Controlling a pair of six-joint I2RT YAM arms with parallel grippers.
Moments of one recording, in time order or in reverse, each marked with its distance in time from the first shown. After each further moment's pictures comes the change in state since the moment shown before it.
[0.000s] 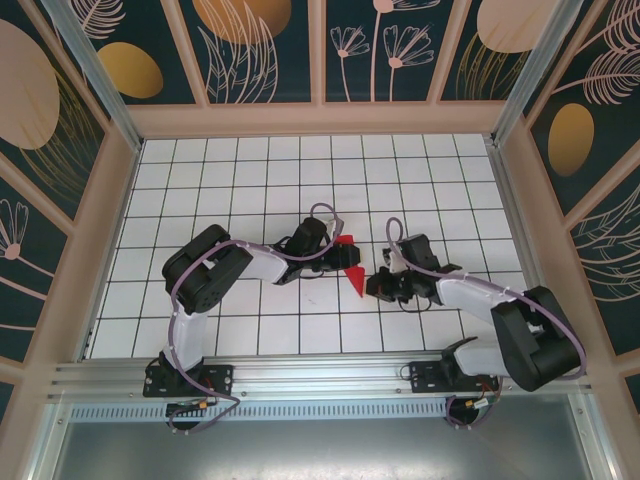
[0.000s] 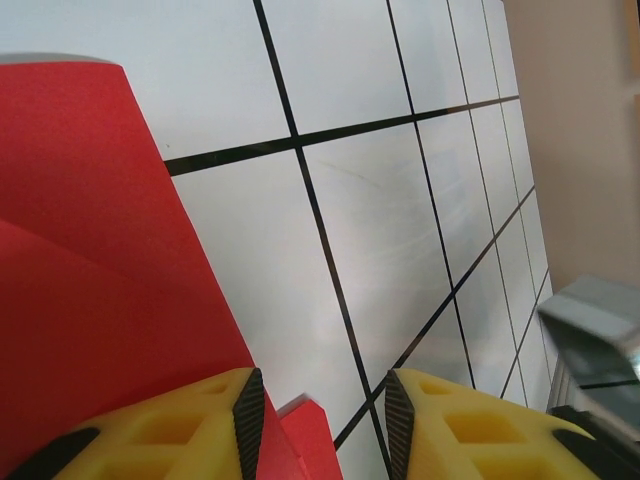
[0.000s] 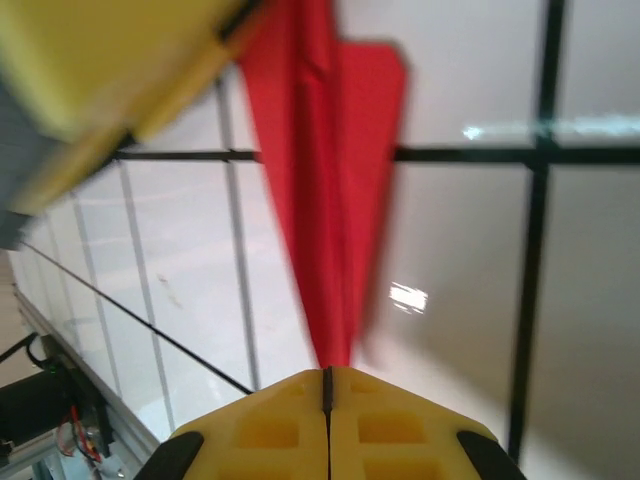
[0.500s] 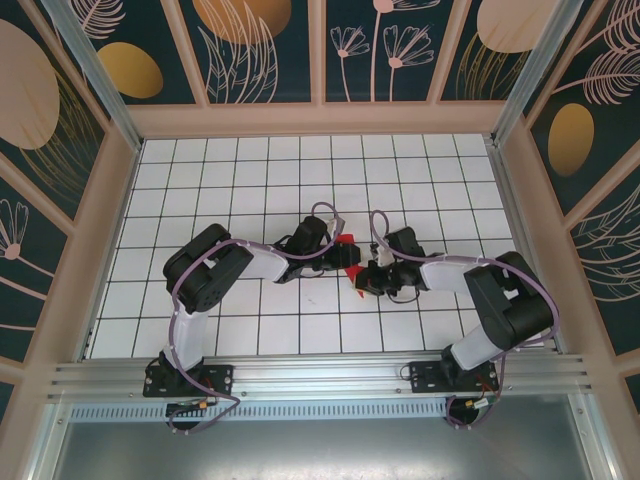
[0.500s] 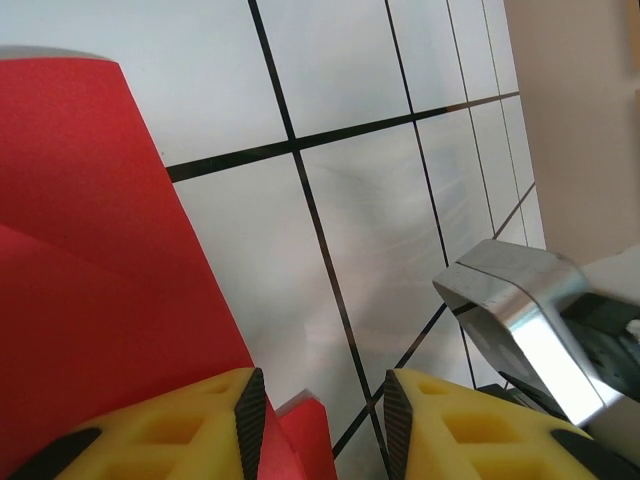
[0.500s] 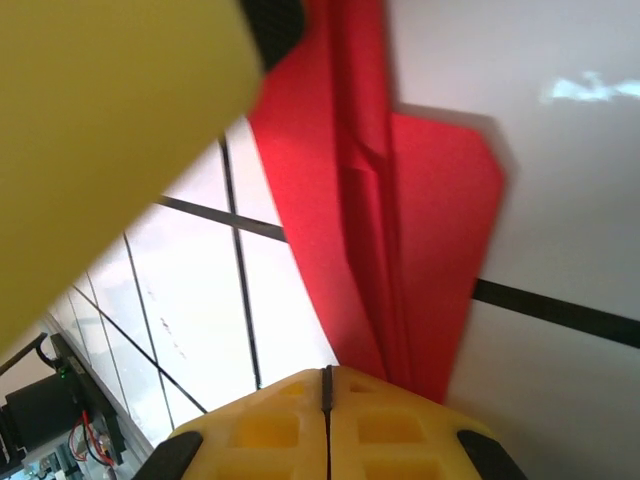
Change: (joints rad) left arm 0.004 0.007 0.014 -0.011 0.011 0.011; right arm 0.020 0.246 0.077 0.104 -0.046 0.003
